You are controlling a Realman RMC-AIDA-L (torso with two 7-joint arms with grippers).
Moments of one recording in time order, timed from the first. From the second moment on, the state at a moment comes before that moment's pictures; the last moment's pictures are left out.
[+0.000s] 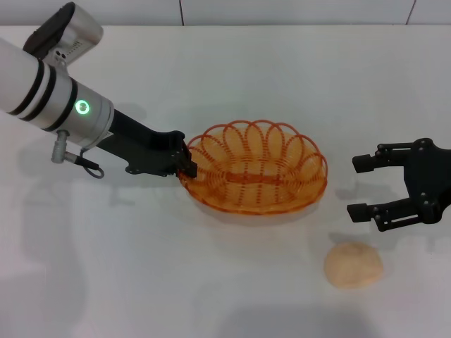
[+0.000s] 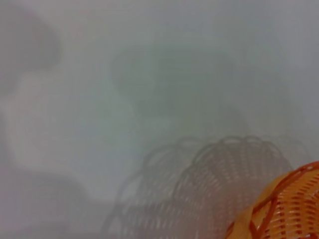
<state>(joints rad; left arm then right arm) -0.89 -2.07 0.79 0.62 2.58 1.46 -2.81 0.35 2.01 -1.09 -1.20 -1.85 -1.70 1.70</state>
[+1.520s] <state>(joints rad) -0.87 -2.07 0.78 0.58 2.50 1.45 -2.79 0.34 2.01 -1.08 -1.20 -1.85 -1.71 1.69</state>
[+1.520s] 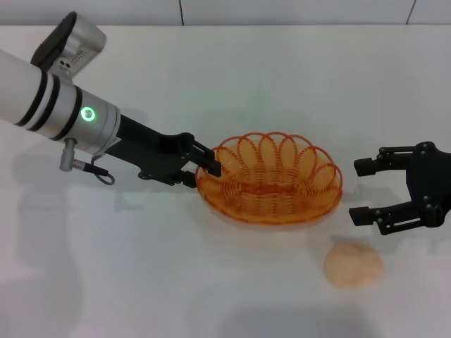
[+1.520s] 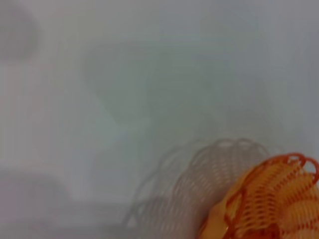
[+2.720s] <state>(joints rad) -0.76 -2.04 0.79 0.73 2.12 1.42 -1.95 0.31 2.01 -1.07 -1.30 -1.97 -1.71 1.78</state>
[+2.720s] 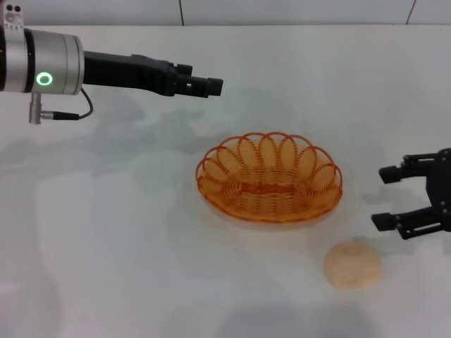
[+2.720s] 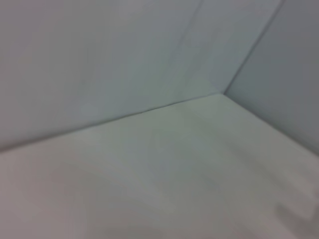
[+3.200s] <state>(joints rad) -0.71 -2.06 0.86 0.87 2.13 1.44 -1.63 0.30 2.01 -1.19 -1.47 -2.15 -1.76 1.93</state>
